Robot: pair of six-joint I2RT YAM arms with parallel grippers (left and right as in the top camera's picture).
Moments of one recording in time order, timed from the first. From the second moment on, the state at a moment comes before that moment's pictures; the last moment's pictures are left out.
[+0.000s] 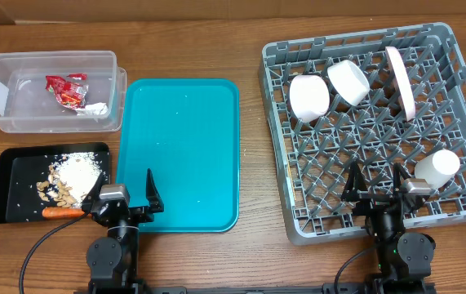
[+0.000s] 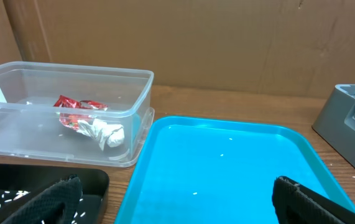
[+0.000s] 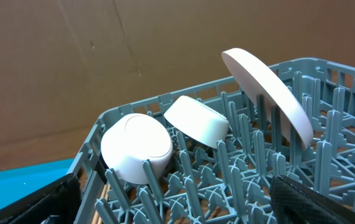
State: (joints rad) left arm -0.01 0.01 0.01 -0.07 -0.08 -0.07; right arm 0.05 0.01 0.02 -0.03 0.02 0.25
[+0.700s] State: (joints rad) left arm -0.01 0.01 0.01 -0.07 -0.08 -0.07; right arm 0.05 0.01 0.02 -0.03 0.02 0.23
